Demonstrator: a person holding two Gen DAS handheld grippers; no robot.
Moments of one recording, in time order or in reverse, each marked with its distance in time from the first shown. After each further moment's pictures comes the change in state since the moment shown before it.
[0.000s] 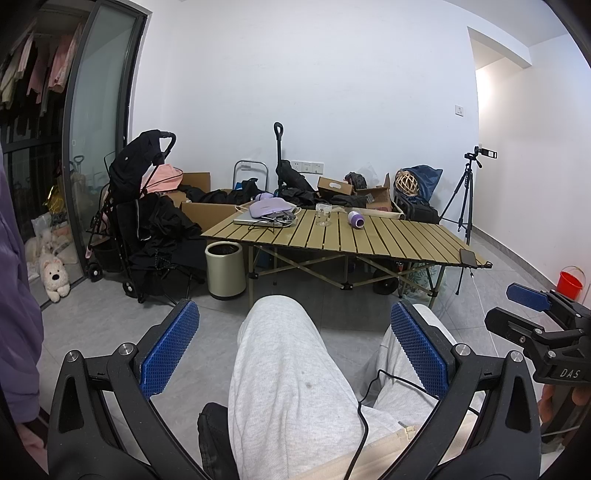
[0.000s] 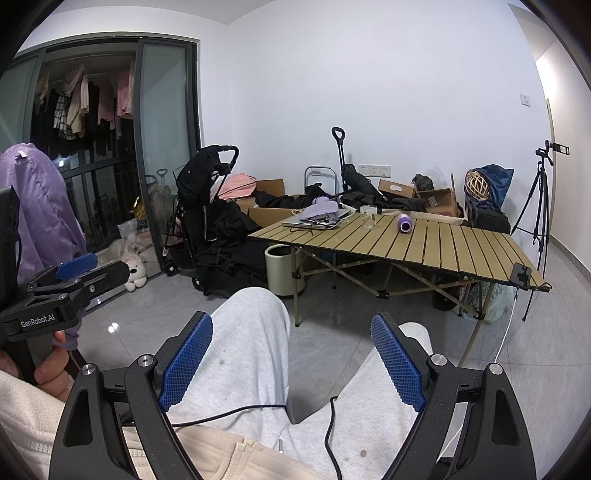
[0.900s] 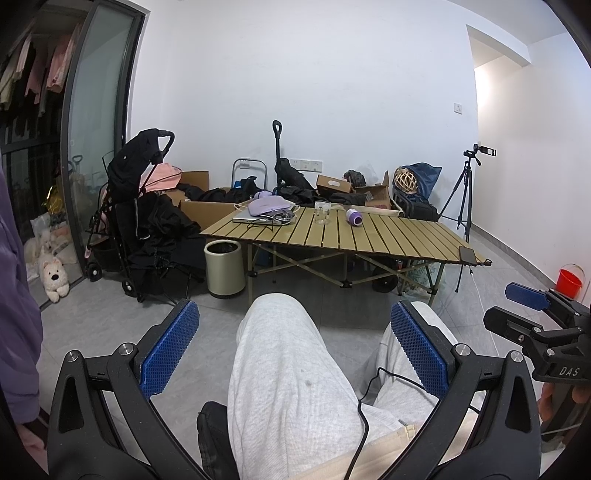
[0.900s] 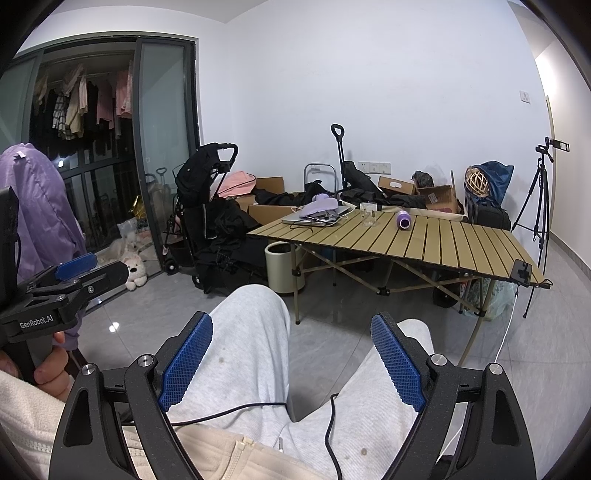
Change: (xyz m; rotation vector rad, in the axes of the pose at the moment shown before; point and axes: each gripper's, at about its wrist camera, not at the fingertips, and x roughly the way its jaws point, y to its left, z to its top) left arm 0.004 -0.005 -0.004 0.001 0.003 -0.001; right arm 0.009 -0.002 -0.009 0.005 0.008 0.001
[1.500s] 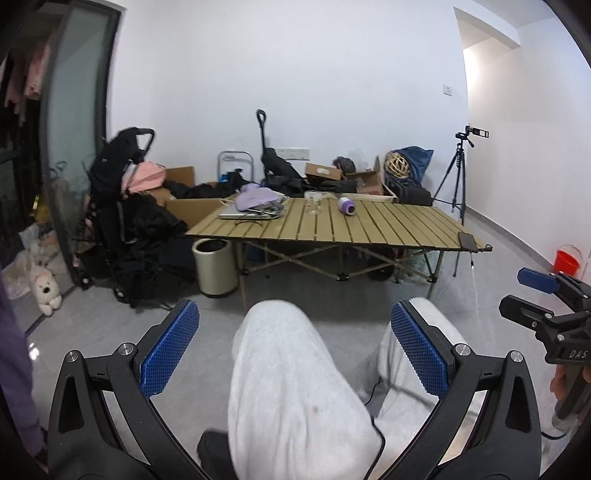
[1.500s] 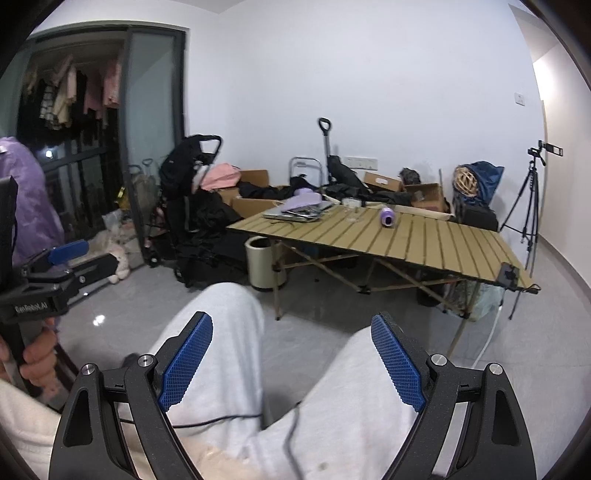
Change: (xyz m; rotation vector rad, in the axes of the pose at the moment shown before) left arm 0.059 -0.008 0.010 0.058 0.050 -0.049; right arm 0.022 -0.027 0.012 -0.011 0.037 -0.075
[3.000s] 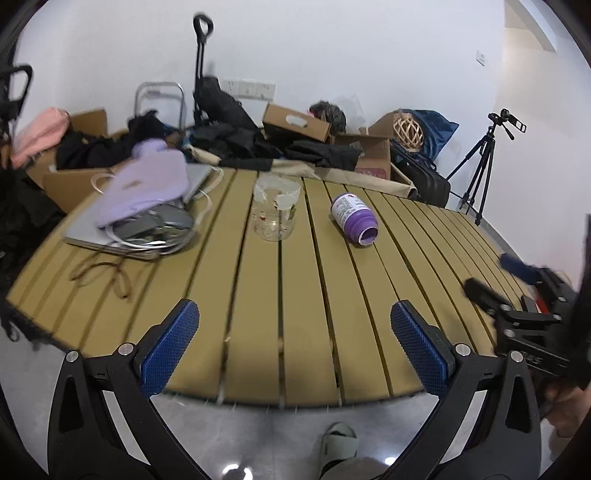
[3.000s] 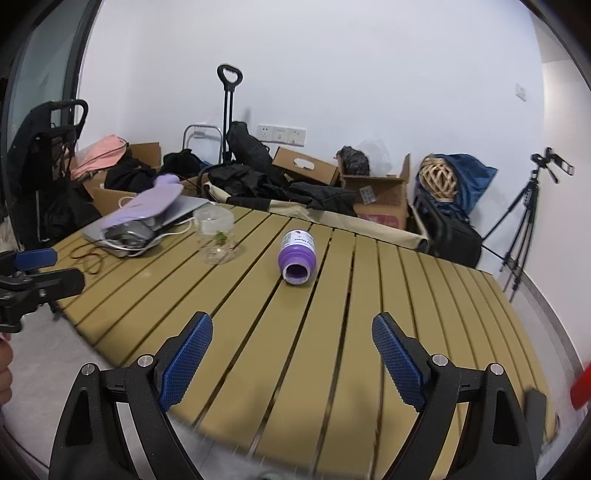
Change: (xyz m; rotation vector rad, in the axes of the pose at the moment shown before) left arm 0.572 -0.017 0.180 -0.075 0.264 -0.220; right arm 0.496 -0.252 0.193 -0.027 0.128 -0.277
